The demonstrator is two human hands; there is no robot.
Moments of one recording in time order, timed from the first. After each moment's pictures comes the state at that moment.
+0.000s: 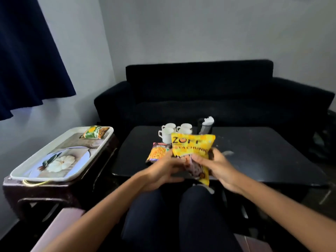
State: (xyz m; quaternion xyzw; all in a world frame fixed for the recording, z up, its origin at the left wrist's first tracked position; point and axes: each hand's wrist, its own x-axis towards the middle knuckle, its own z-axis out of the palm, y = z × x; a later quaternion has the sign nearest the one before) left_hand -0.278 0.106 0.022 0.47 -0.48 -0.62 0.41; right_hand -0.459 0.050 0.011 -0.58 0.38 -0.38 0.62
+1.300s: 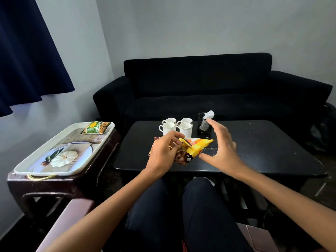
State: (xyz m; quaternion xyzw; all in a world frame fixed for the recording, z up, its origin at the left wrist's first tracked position) left_hand -0.276 0.105 0.023 0.59 -0.64 -0.12 0.47; right_hand -0.466 0.058 0.018 -0.81 0.40 -0.40 0.17
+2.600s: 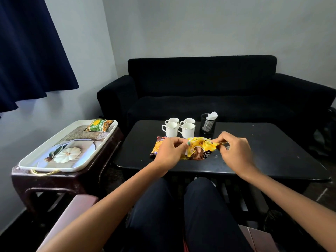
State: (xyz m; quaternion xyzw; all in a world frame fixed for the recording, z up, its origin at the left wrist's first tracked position) left_hand -0.286 0.101 0.030 0.60 -0.53 -0.34 0.50; right_hand -0.474 0.047 0.020 -0.78 0.44 -0.45 0.06
